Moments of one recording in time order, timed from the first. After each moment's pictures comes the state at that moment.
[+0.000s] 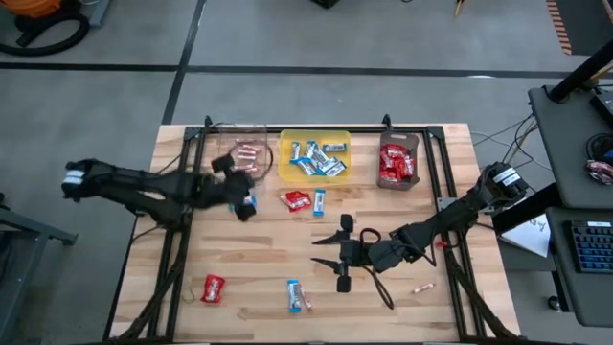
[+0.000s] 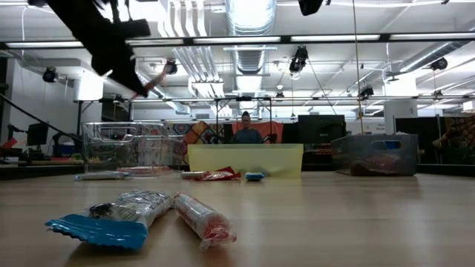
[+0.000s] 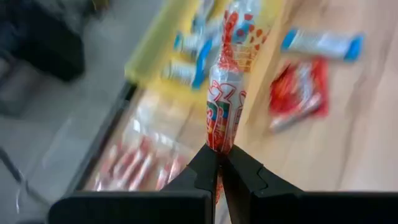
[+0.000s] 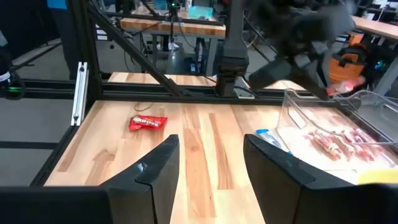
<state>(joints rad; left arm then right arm) -0.08 1.05 0.77 -0.63 -0.65 -0.16 0.48 1.61 0.99 0.40 0.55 0.05</state>
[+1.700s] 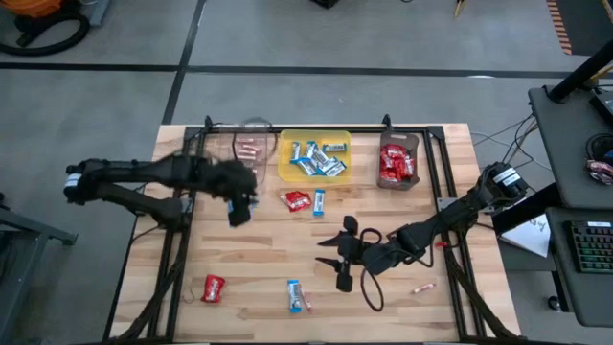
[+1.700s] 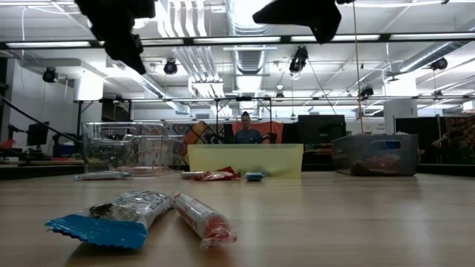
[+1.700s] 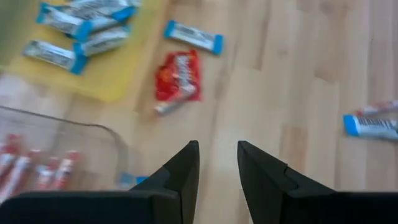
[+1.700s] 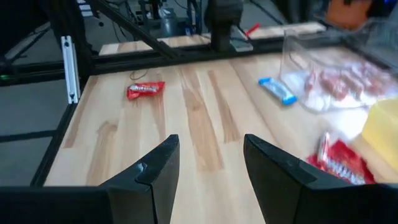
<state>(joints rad) 0.06 1.10 1.01 -0.85 -0.05 -0.17 0.48 1.61 0.99 0.21 0.55 0.30</state>
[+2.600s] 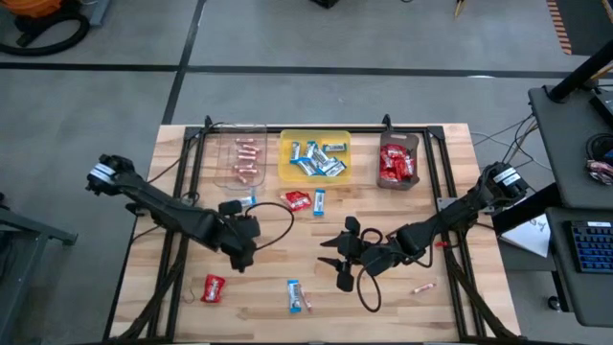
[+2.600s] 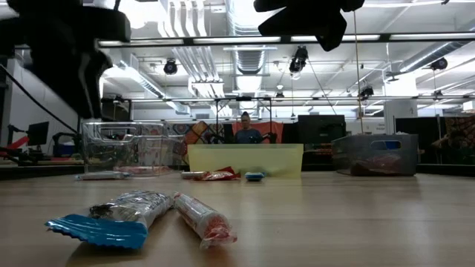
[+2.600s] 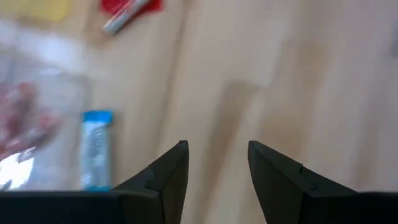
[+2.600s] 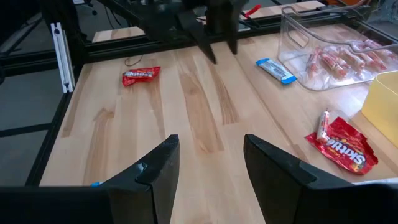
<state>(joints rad) -0.46 1.37 0.94 -0.91 -0.37 -0.65 0.48 1.61 0.99 0.13 0.54 0.39</state>
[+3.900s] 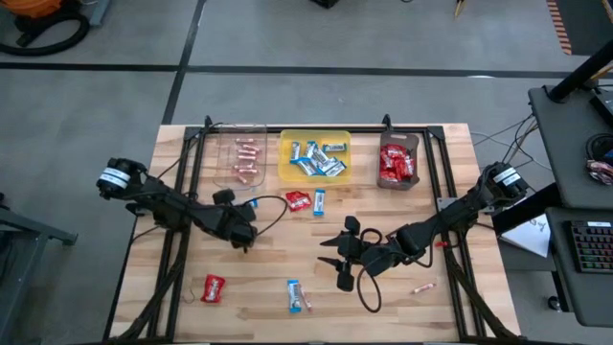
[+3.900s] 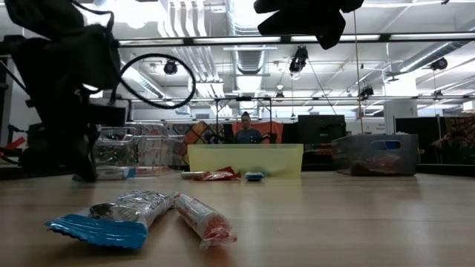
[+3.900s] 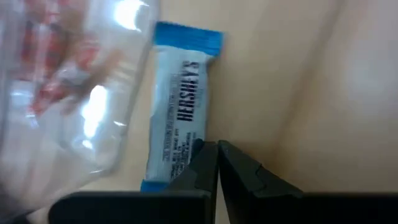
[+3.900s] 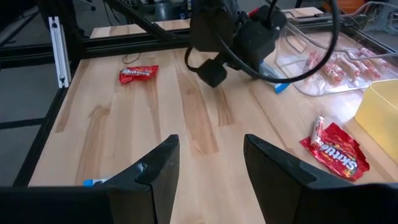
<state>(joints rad) -0.29 1.49 0.58 -0.65 -0.52 -0.62 0.48 1.61 0.99 0.13 0.55 0.34</state>
